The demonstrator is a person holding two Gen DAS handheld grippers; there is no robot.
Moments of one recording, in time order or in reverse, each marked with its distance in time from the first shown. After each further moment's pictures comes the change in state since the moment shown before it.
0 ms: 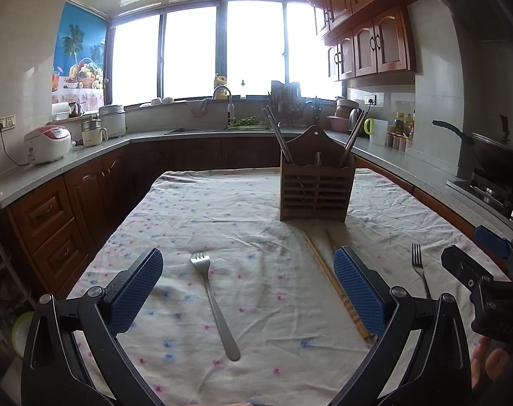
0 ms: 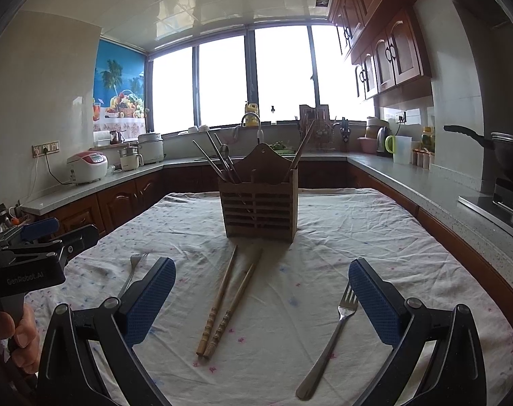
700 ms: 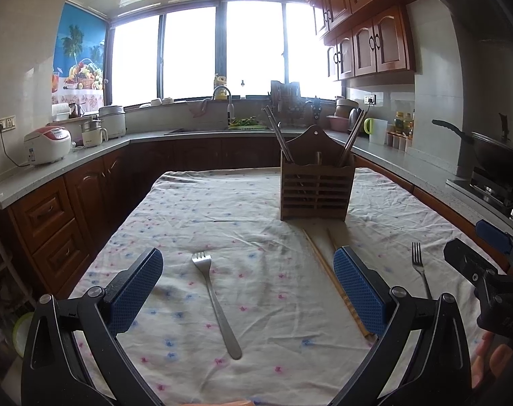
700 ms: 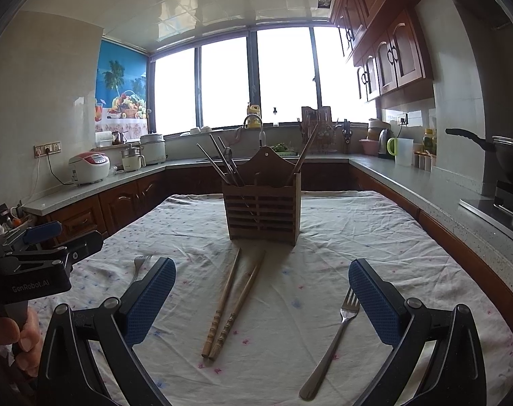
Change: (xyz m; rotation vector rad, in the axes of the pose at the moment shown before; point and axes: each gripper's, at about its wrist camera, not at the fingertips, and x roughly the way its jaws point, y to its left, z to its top) left arm -0.003 0.001 -0.002 0.000 0.001 0.001; right arm -0.002 0.003 0.004 -0.004 -0.004 0.010
